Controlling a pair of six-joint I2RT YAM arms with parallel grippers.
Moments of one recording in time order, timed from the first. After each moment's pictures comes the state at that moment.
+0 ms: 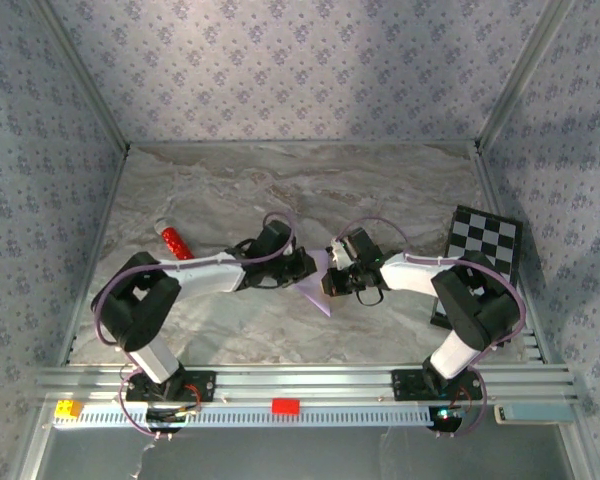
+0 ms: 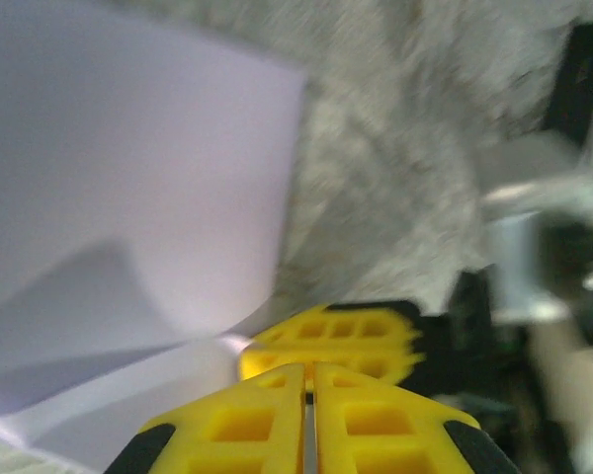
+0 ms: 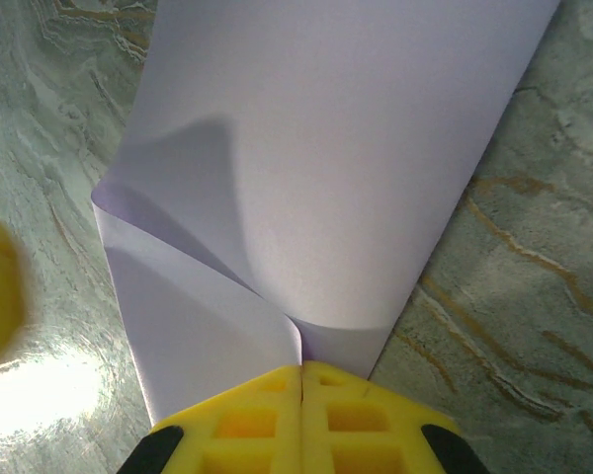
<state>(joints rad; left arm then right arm) -0.81 1.66 0.85 0.03 0.30 -1.14 0.60 1.62 0.72 -0.15 -0.41 0.39</state>
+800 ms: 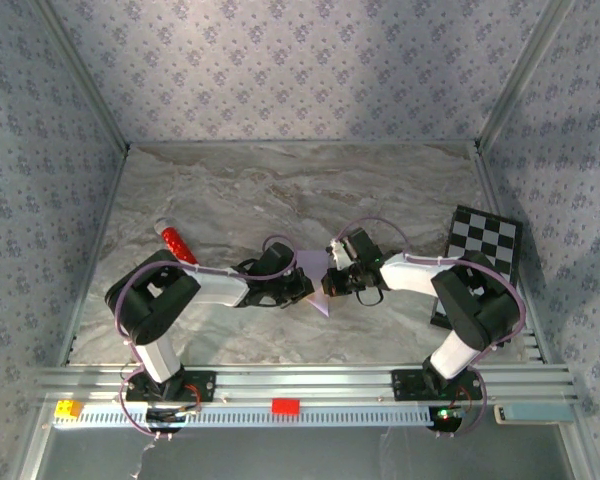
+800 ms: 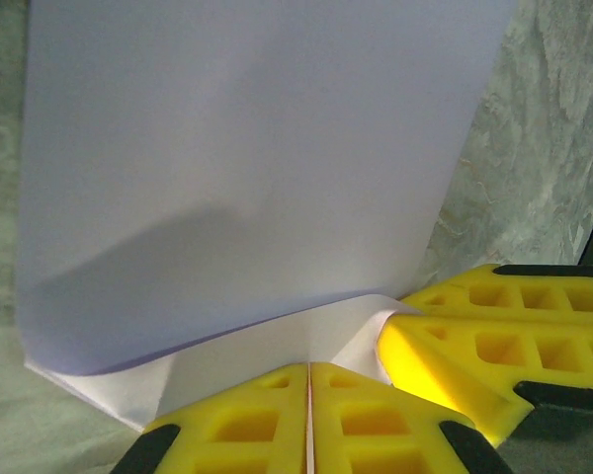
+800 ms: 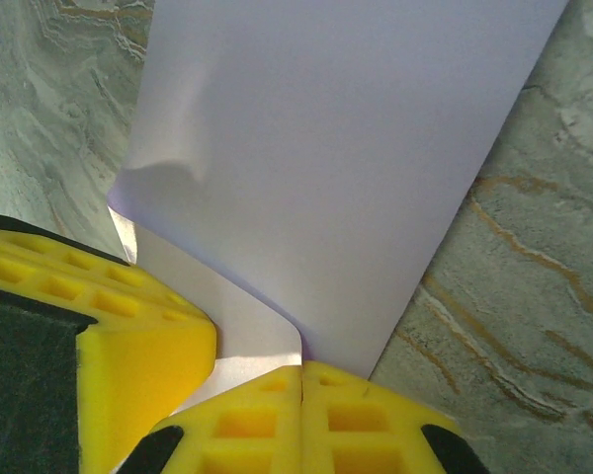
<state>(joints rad) -0.85 1.73 0.71 0.20 0.29 -1.22 0.60 1.62 0.72 -0.15 -0.41 0.39</state>
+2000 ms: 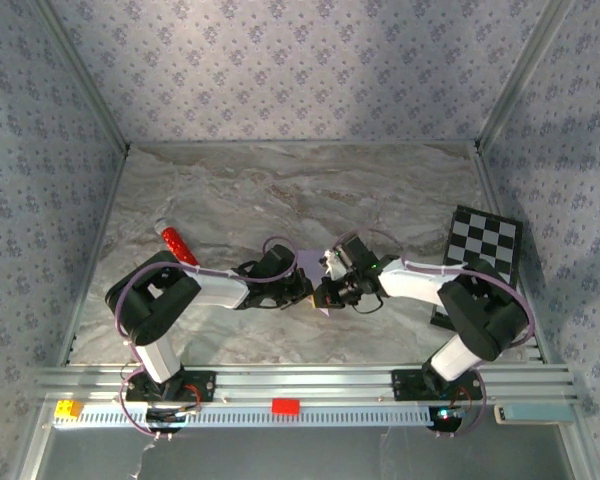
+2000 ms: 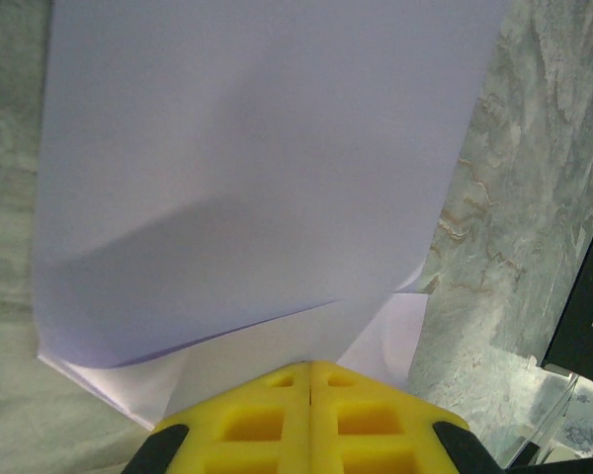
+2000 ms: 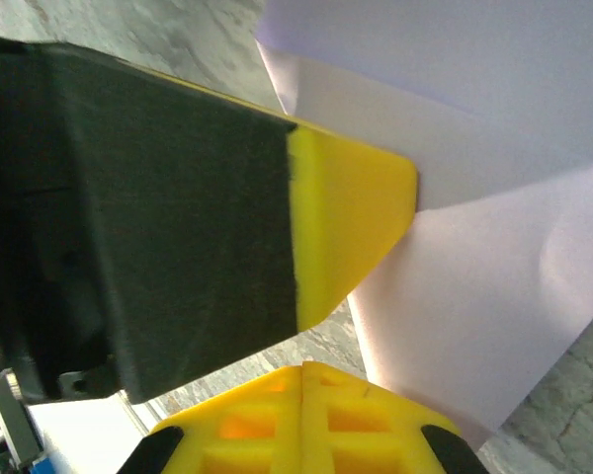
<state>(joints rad) -0.87 1.73 0.70 0.22 0.26 -1.22 0.68 1.57 0.71 -0.22 -0.59 0.58</state>
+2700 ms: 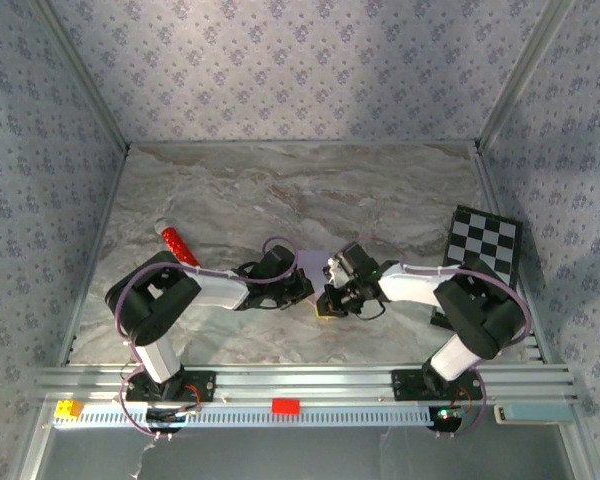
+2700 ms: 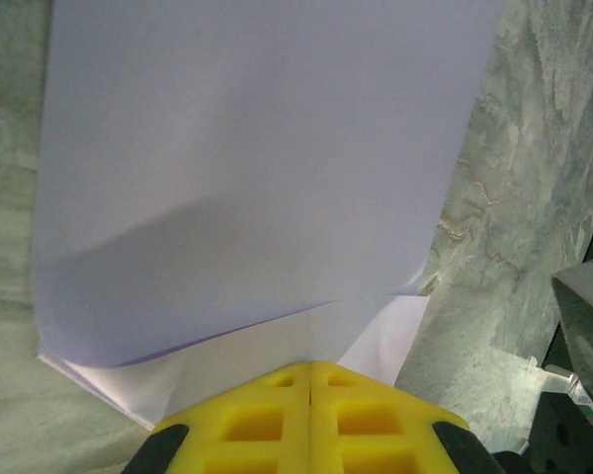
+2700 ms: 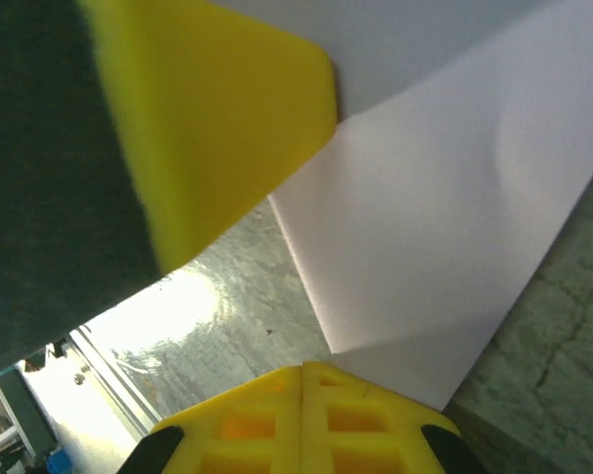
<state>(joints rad) -0.87 1.73 0.69 0.23 0.25 -1.23 0.69 1.56 0.65 -0.21 -0.61 0.64</state>
